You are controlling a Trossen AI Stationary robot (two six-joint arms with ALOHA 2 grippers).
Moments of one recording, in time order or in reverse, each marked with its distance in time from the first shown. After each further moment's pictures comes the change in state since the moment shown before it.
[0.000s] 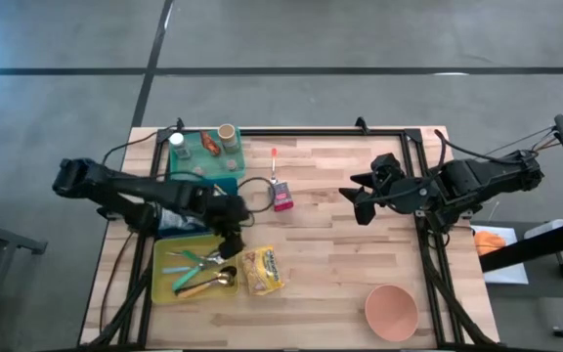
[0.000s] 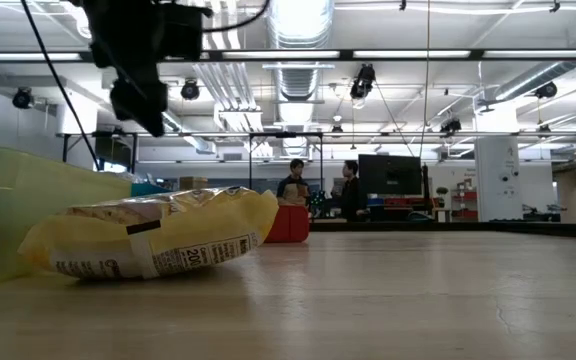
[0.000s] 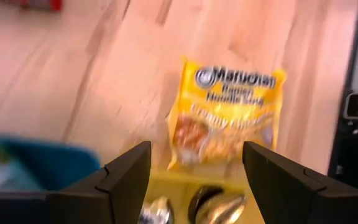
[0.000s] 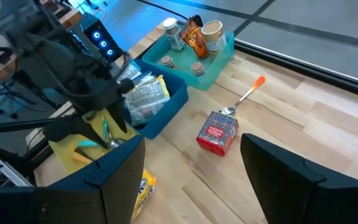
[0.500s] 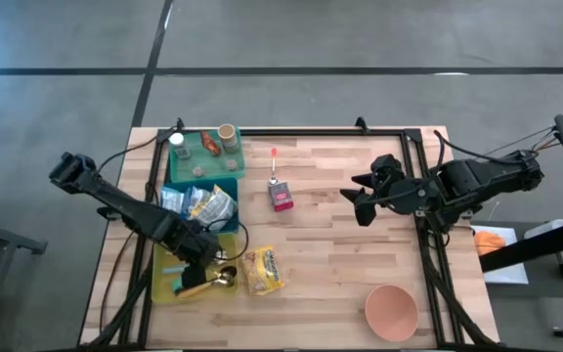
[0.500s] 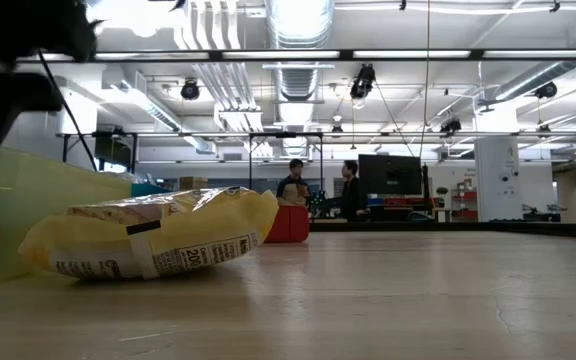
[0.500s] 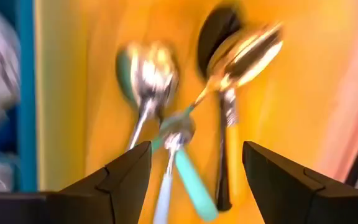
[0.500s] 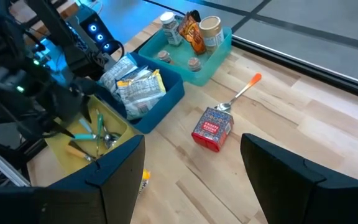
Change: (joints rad) left arm -0.363 -0.080 -0.113 -0.266 -0.061 -0.220; right arm 0.000 0.000 0.000 -0.027 -0.008 -0.010
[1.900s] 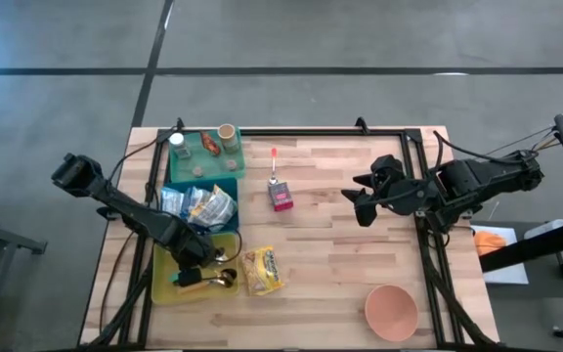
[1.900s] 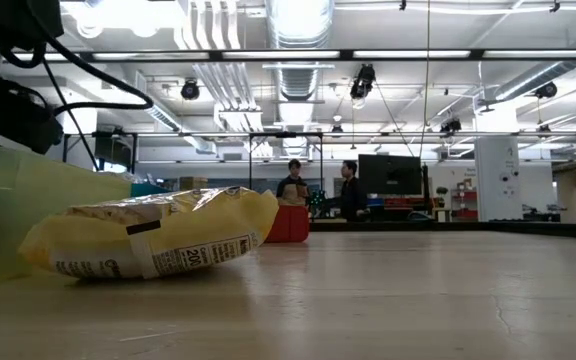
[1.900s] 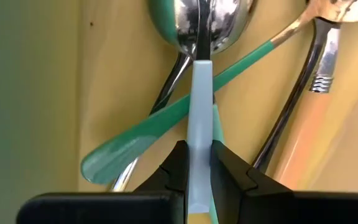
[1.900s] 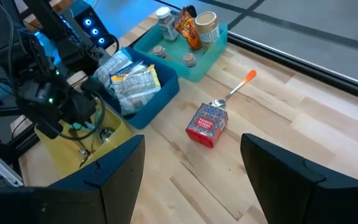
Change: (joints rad) left arm -0.010 0.044 -0.252 0.158 0.088 -0.066; right arm 0.000 0.000 0.000 -0.030 -0.003 0.000
